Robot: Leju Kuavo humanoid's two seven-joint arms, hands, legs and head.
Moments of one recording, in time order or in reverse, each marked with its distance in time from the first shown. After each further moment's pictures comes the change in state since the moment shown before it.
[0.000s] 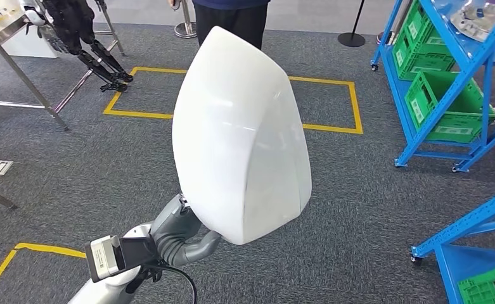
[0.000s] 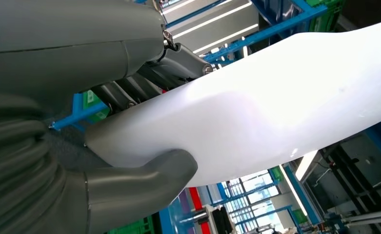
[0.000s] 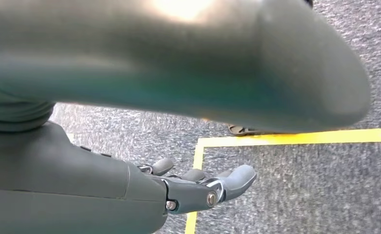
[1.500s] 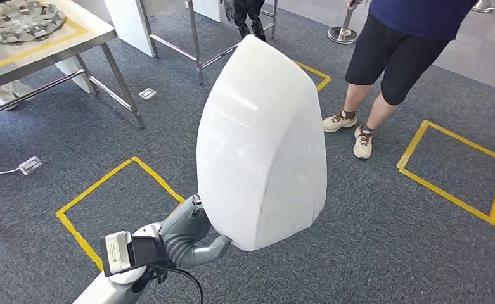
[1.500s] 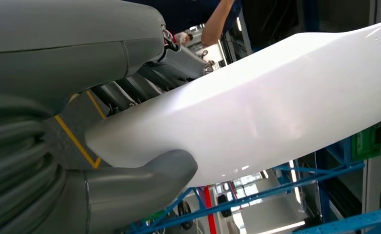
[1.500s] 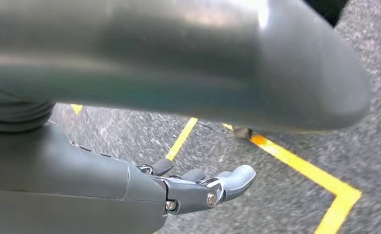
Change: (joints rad) left arm 0.004 -0.024 -0.002 0.013 0.009 -0.054 0.043; right arm 0.017 -0.005 -0.008 0.000 0.020 -0.001 0.011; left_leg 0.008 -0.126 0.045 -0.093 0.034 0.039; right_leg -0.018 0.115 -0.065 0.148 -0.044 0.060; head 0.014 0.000
